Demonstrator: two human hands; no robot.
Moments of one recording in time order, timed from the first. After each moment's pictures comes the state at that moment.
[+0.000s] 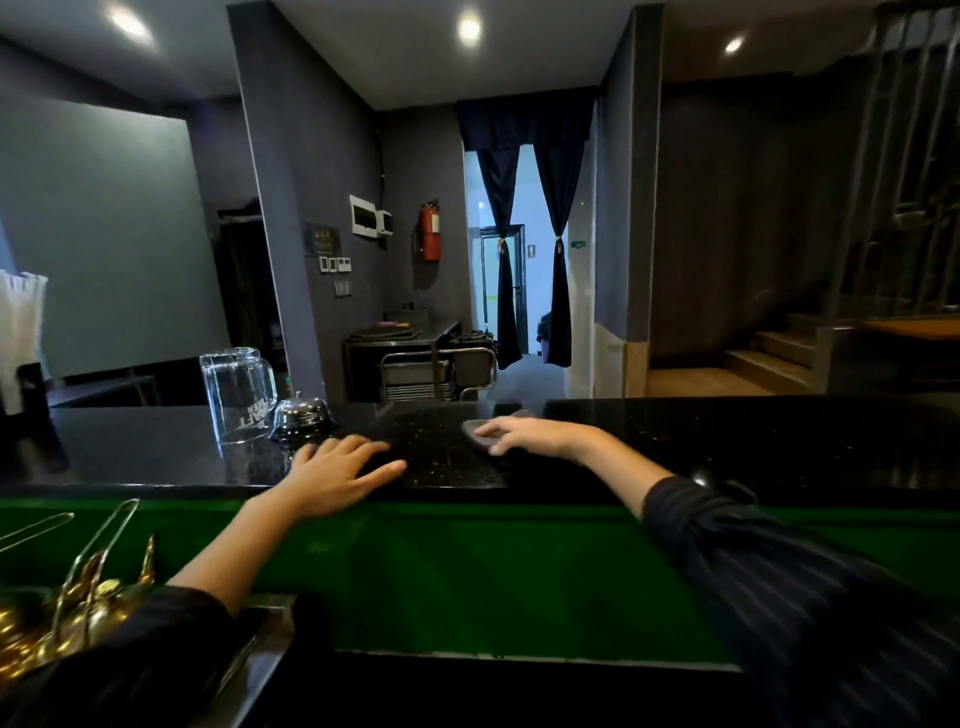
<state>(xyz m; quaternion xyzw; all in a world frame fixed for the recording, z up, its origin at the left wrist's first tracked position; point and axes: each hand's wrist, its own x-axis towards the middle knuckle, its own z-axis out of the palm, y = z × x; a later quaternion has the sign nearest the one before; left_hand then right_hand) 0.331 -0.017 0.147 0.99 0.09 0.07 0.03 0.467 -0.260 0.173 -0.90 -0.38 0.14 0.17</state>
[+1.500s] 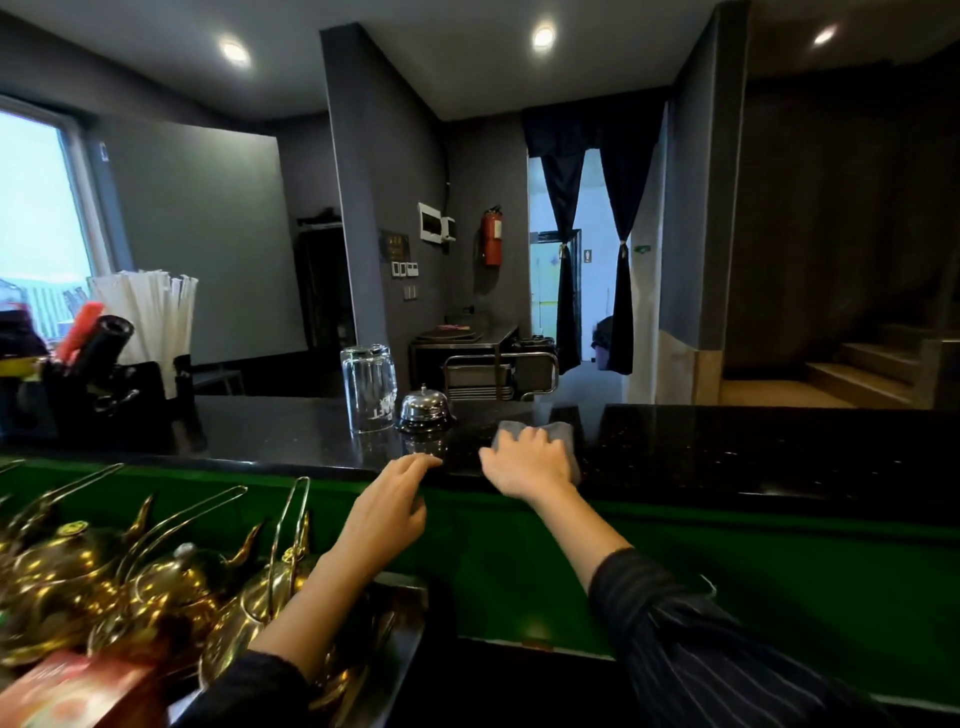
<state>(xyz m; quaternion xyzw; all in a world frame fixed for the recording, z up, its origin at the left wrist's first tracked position) 0.250 0.051 0.109 0.95 0.05 0.30 0.09 0.366 -0.089 0.148 -0.97 -0.22 -0.06 0.10</state>
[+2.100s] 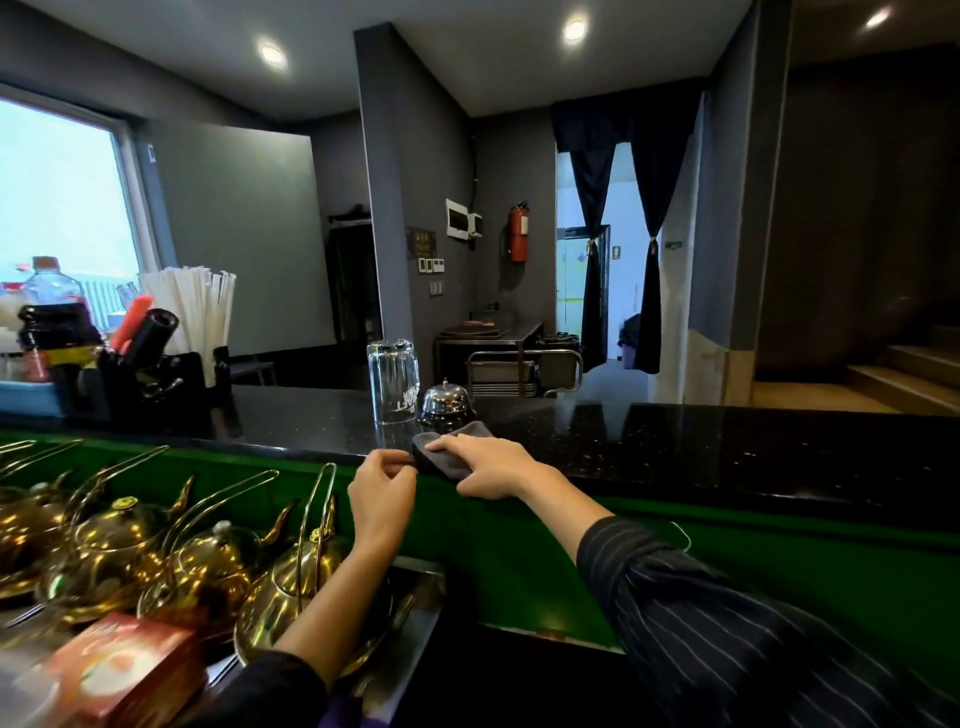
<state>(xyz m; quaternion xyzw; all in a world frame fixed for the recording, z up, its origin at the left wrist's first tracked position) 0.232 0.034 0.116 0.74 0.26 0.41 0.47 0.338 -0.074 0.158 -0.86 -0.49 0.02 0.12</state>
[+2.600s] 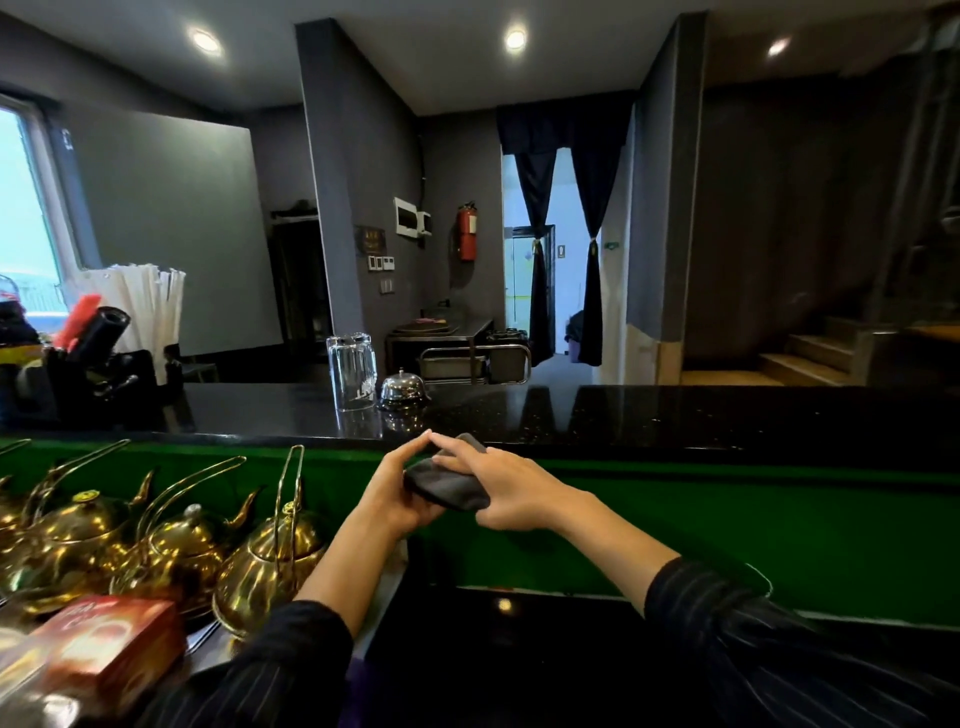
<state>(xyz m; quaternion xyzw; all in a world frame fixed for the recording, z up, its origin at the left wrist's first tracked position) 0.220 -0.020 0.125 0.45 0.15 0.03 0.88 0.263 -0.188 0.146 -0.82 -0.54 -0.05 0.18</state>
